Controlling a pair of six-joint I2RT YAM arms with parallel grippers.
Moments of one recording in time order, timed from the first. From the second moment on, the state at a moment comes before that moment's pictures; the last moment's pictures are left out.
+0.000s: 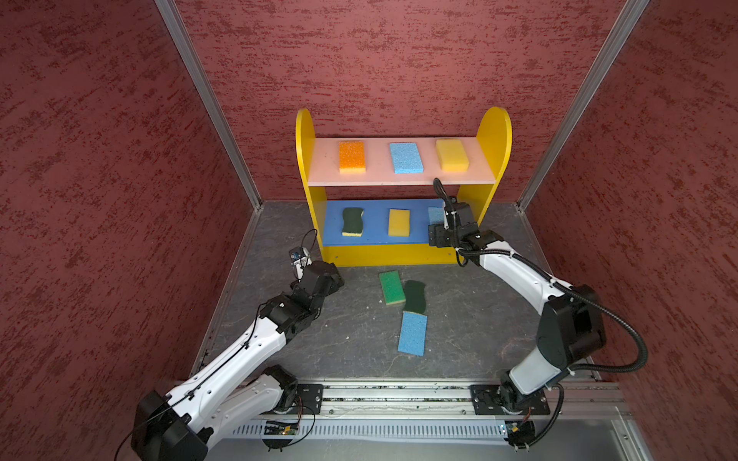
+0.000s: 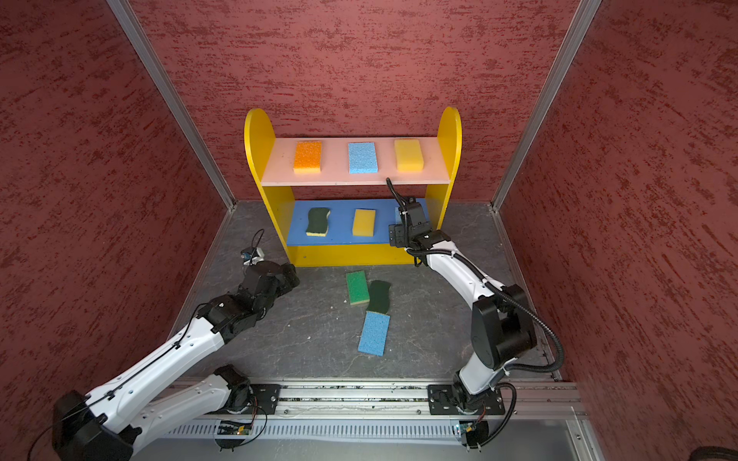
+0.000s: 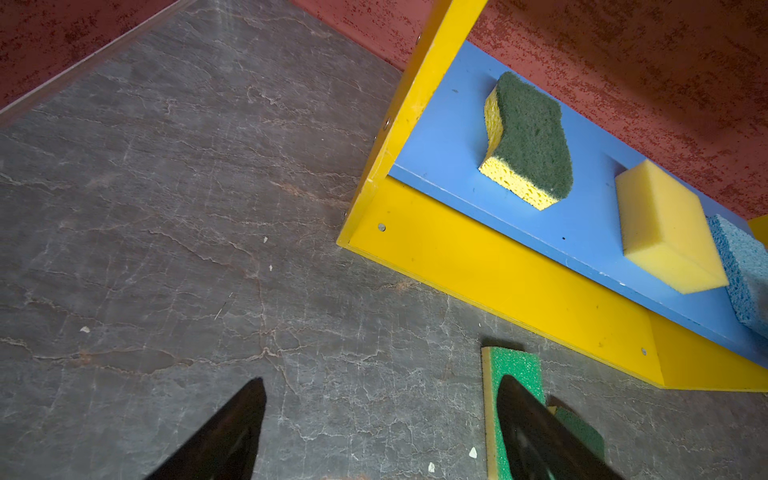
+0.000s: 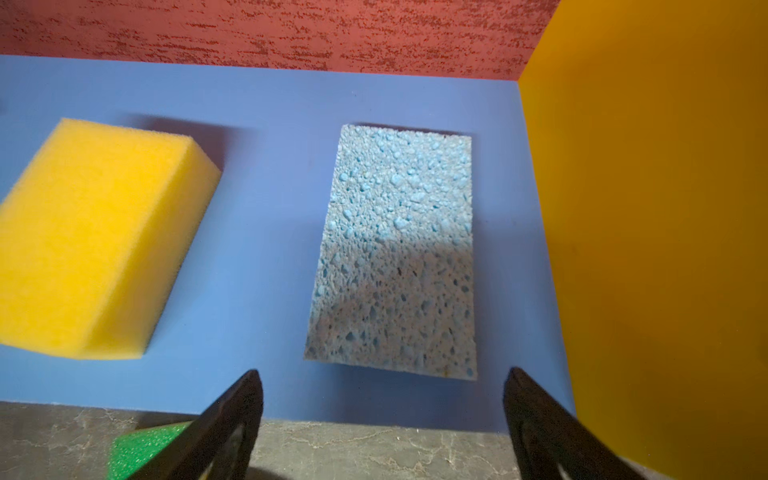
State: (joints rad) left arm -0.58 0.93 0.73 -0.50 -0.50 -0.84; right arm 0.39 1.62 1.31 -0.40 0.23 0.21
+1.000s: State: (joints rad) left arm -0.58 0.85 0.70 -0.55 -0.50 -0.86; right arm 0.52 1.43 1.05 -0.16 0.09 0.51
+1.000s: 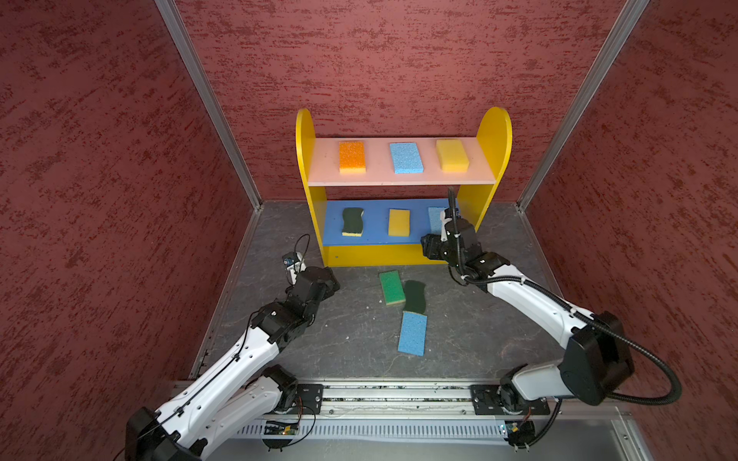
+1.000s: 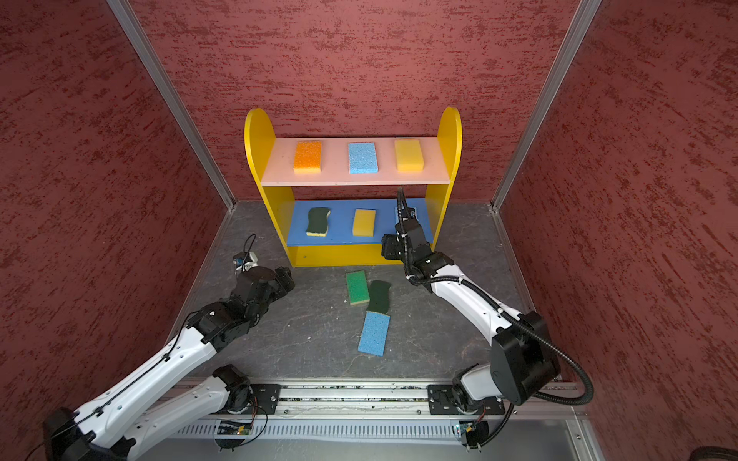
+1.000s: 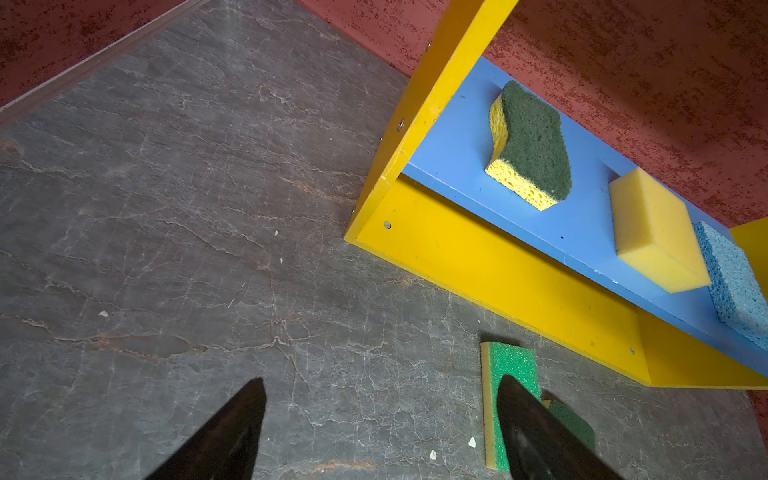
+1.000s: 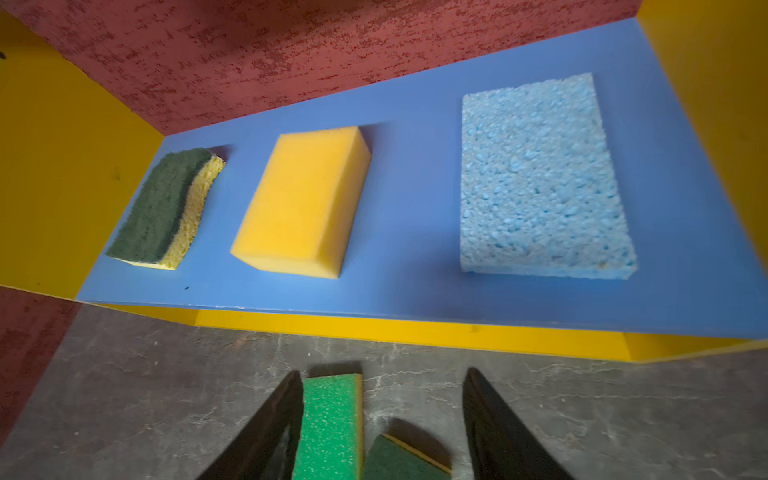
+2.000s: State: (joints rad) left arm -0.57 0.80 0.69 -0.56 -0.52 -0.82; right arm 0.56 1.63 1.12 0.00 0.06 0.61
